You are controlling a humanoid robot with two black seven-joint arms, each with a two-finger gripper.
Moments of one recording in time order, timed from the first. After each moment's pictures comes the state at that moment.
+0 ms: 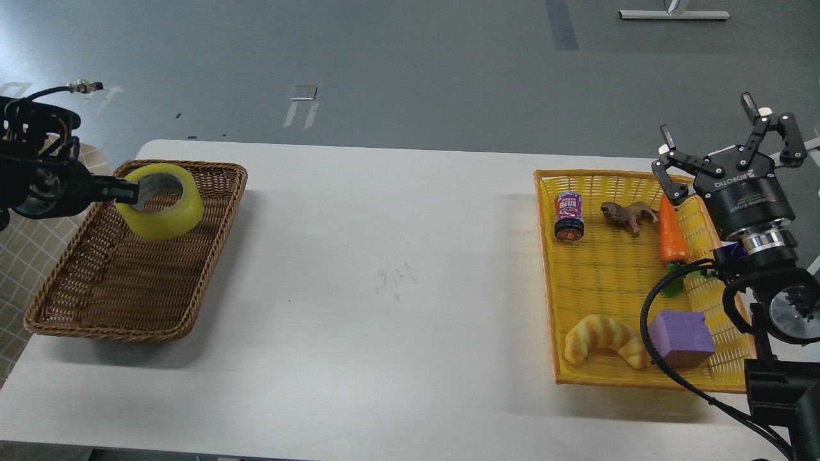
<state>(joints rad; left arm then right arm) -0.93 1.01 -0.28 -1.09 1.59 -0.49 -0.02 0.34 -0.08 1.74 1.07 -0.20 0.49 -0.23</state>
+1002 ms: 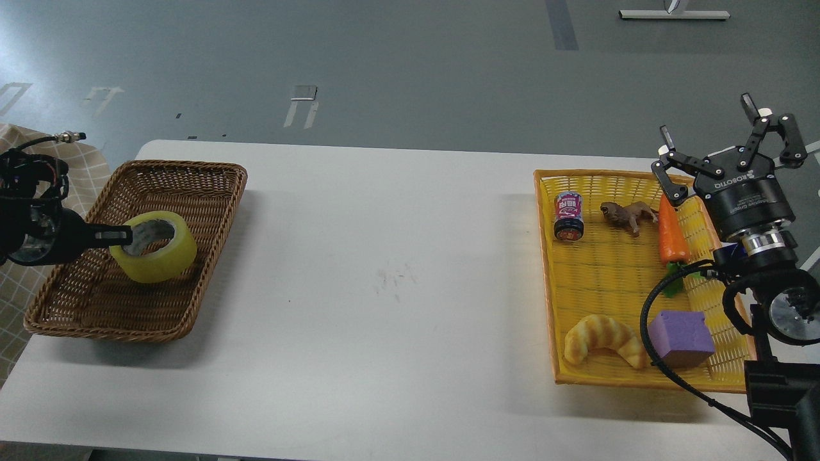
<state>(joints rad) -0.81 1.00 -0.29 -1.02 1.44 -0.49 -0.02 0.34 -0.08 1.74 1.08 -0.20 0.49 -0.23</state>
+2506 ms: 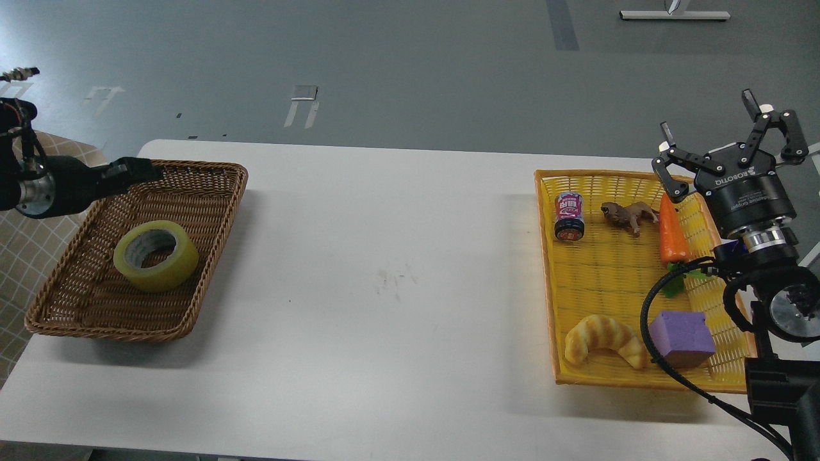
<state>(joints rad) -0.93 0.99 -0.35 -1.02 0.99 -0.45 -0.04 0.35 -0.08 1.75 1.08 -0.20 0.49 -0.23</state>
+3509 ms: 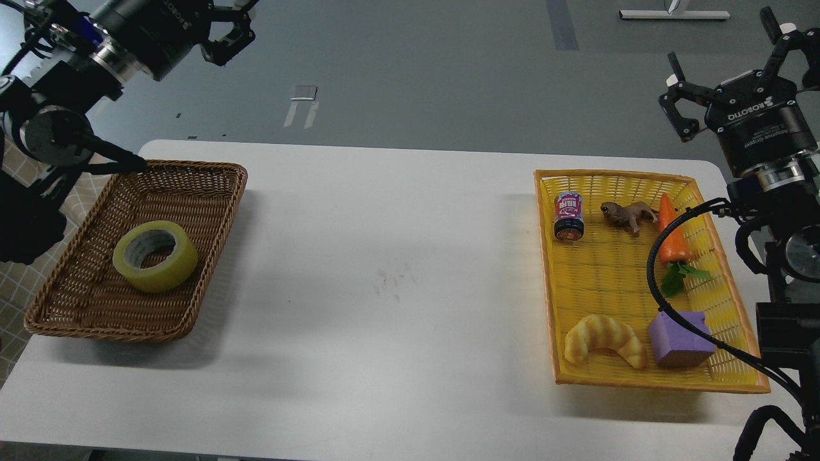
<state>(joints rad) -0.81 0.58 -0.96 -1.08 0.23 -0.49 -0.16 0.54 -0.12 1.70 1.05 -0.23 0.49 -0.24</state>
